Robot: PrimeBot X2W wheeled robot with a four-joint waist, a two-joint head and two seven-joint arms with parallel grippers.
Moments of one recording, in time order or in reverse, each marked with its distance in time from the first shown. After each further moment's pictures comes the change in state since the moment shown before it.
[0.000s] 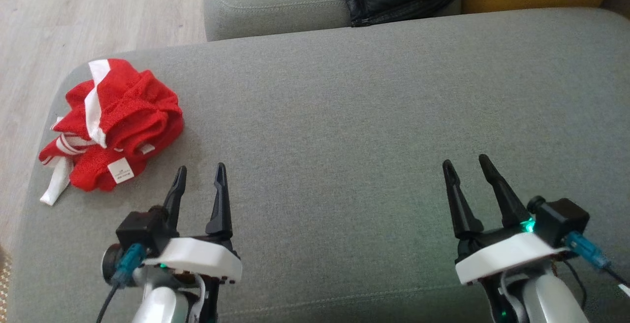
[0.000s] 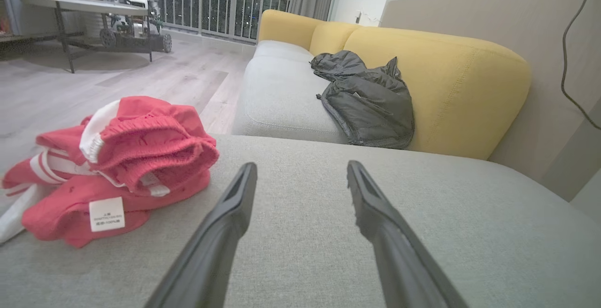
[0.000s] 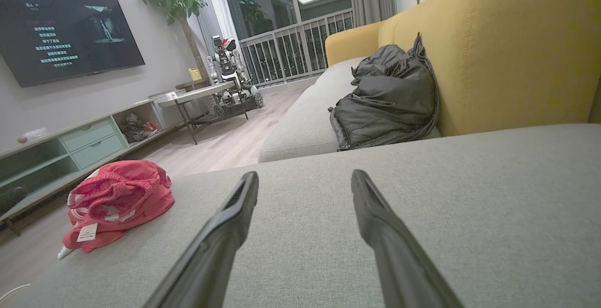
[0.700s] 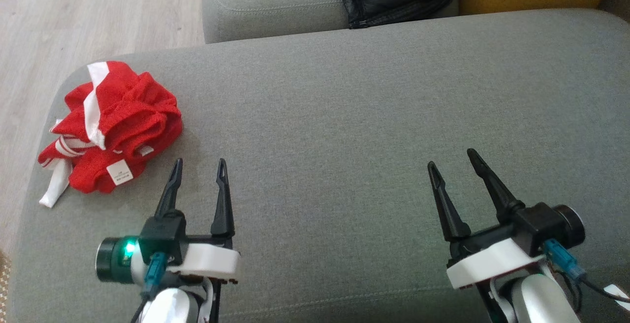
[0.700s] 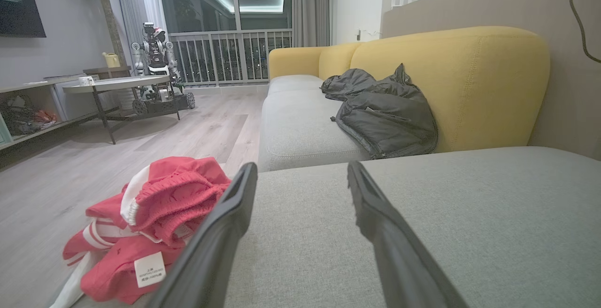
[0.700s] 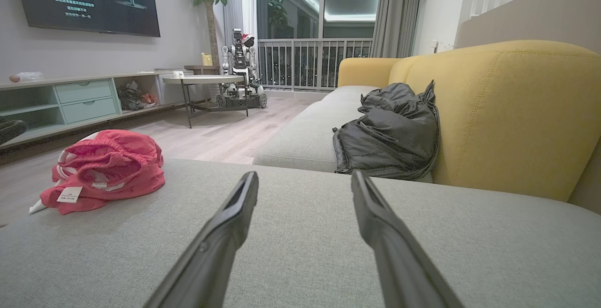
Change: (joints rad) left arm 0.001 -0.002 -0.011 -0.014 0.235 0.074 -0.059; right arm 0.000 -0.001 0.026 -0.033 -0.241 0.001 -0.058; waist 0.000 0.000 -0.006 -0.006
